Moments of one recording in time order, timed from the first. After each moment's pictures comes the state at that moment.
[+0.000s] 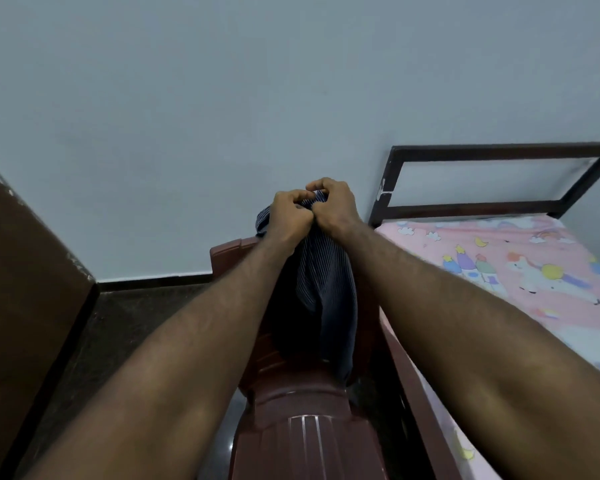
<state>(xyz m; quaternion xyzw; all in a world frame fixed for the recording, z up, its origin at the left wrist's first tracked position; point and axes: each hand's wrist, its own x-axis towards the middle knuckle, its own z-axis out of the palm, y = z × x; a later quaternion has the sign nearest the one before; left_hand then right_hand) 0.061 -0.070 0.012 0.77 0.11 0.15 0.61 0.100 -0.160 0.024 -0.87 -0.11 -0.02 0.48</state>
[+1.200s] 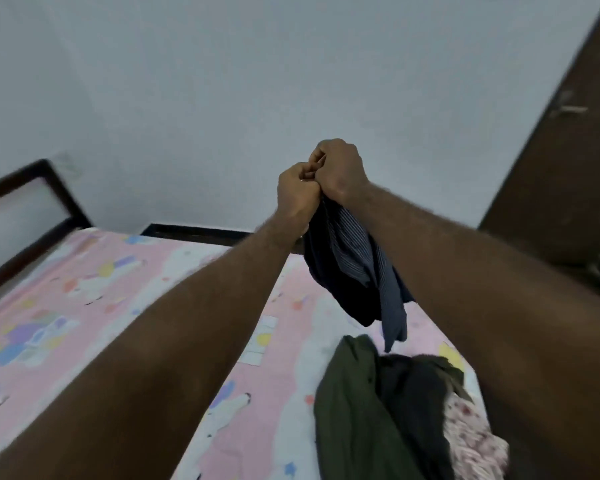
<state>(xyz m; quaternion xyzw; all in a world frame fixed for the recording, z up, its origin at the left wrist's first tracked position) -0.359 -1.026 0.122 0.60 -0.35 -0.27 0.67 -0.425 -1.082 0.162 -0.82 0.41 -0.32 0.24</state>
